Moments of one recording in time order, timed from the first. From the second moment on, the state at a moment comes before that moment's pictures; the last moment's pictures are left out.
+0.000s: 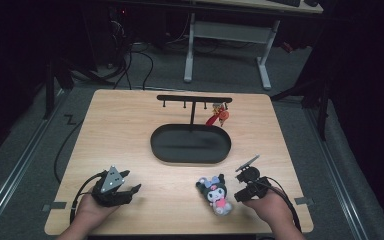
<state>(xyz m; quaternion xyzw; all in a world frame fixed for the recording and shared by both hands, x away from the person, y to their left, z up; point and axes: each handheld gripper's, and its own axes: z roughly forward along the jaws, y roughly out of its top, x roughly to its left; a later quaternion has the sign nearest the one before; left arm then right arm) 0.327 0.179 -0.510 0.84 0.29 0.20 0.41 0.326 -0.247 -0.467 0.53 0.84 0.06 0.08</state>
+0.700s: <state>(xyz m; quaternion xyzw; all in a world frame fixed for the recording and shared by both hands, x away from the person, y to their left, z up) 0.326 0.179 -0.513 0.85 0.29 0.20 0.40 0.323 -0.214 -0.430 0.51 0.86 0.07 0.06</state>
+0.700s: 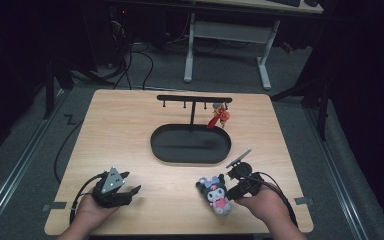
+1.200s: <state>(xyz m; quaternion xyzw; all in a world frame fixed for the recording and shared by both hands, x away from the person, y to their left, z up) 0.327 0.176 -0.513 0.85 0.28 0.19 0.40 0.312 -0.185 -0.468 0.53 0.85 0.06 0.00</state>
